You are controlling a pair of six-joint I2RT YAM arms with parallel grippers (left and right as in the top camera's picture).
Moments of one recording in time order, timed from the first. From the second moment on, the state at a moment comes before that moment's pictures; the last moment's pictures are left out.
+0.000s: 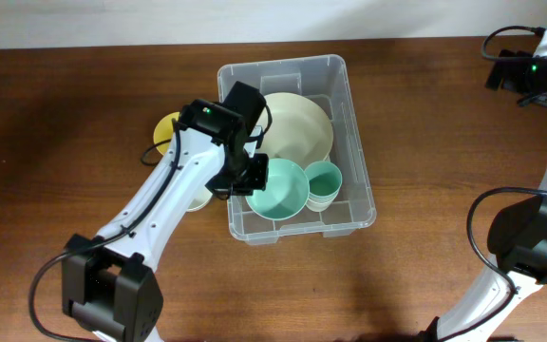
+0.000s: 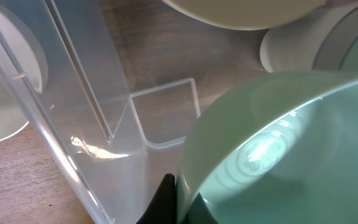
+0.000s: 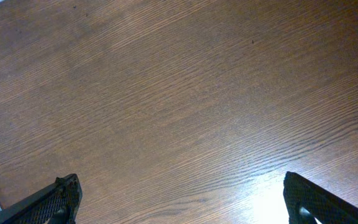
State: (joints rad) left arm -0.46 1.83 1.62 -1.29 0.17 -0.34; right arm -0.38 2.10 2.26 -1.27 0.01 0.06
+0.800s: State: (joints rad) left arm -0.19 1.82 1.84 -1.25 0.05 -0.43; right arm -0.38 2.10 2.26 -1.27 0.01 0.06
